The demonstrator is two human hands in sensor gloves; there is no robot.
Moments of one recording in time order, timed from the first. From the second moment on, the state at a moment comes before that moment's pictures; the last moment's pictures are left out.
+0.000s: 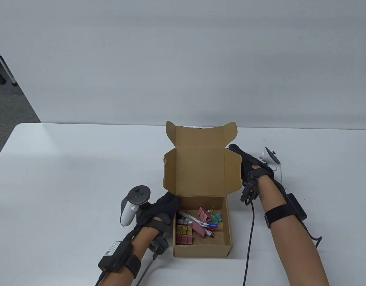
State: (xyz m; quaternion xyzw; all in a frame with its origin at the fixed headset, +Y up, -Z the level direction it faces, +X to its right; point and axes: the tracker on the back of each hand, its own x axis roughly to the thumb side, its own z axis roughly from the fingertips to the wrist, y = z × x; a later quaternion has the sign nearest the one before) left_hand -0.143 -0.771 -0.376 -0.27 -0.11 0.56 0.78; right_hand 0.203 -0.731 -0.490 0.06 0.28 0.53 0.80
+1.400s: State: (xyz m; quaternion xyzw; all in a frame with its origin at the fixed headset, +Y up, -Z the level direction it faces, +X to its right) left_hand -0.145 -0.772 -0.376 -0.27 -0.11 0.56 0.78; right_hand 0.071 -0.658 -0.316 0.19 0.19 0.96 -0.03
